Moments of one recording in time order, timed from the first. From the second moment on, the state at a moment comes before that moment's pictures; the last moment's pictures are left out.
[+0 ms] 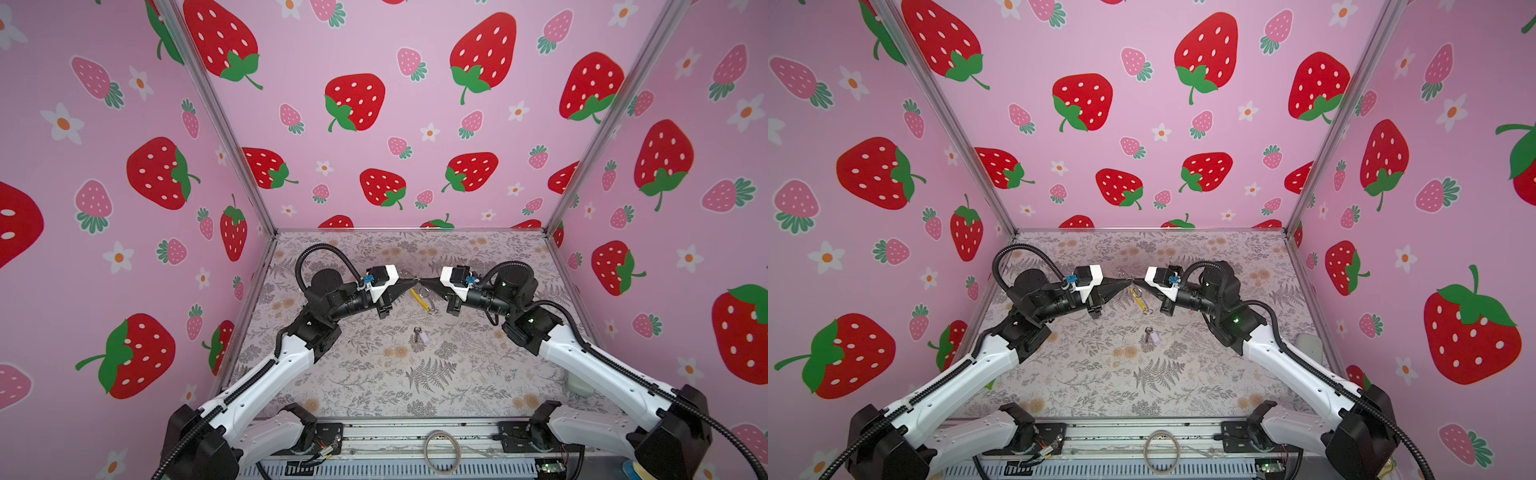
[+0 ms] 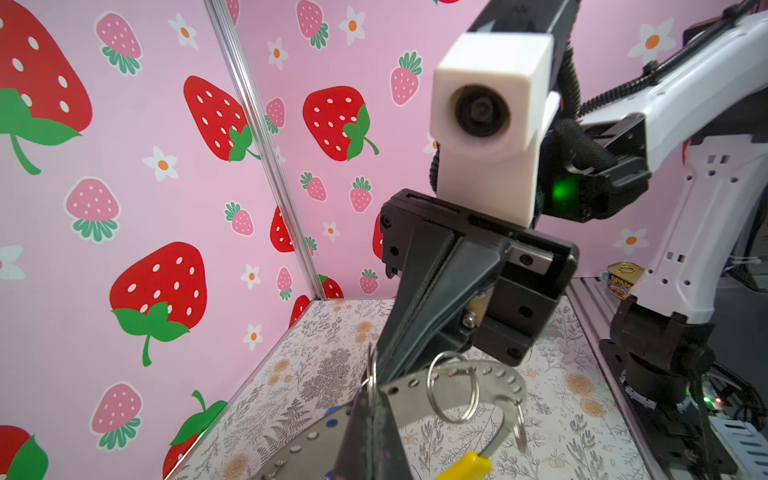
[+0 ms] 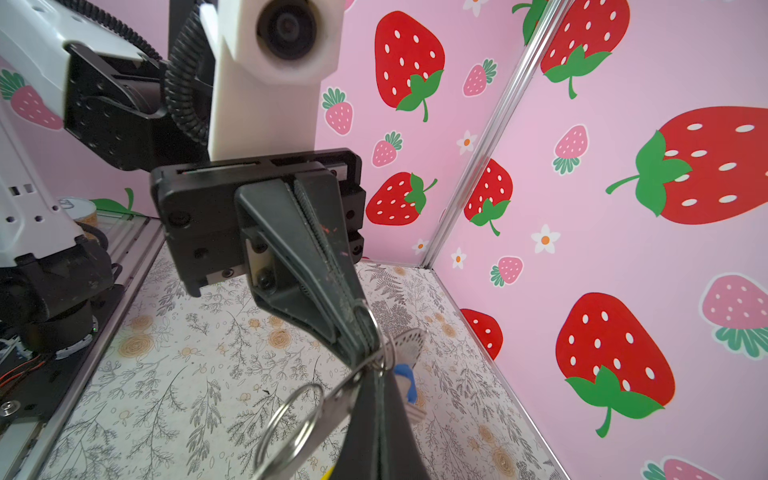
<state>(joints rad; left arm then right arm) -0.54 1.09 0.83 0.36 0.70 0.24 0.78 1.16 0.93 0.23 -0.59 -0.39</state>
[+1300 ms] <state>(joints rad) -0.55 1.17 0.87 0.33 0.88 0.21 0.64 1.16 0.93 0.19 -0.96 -0.27</state>
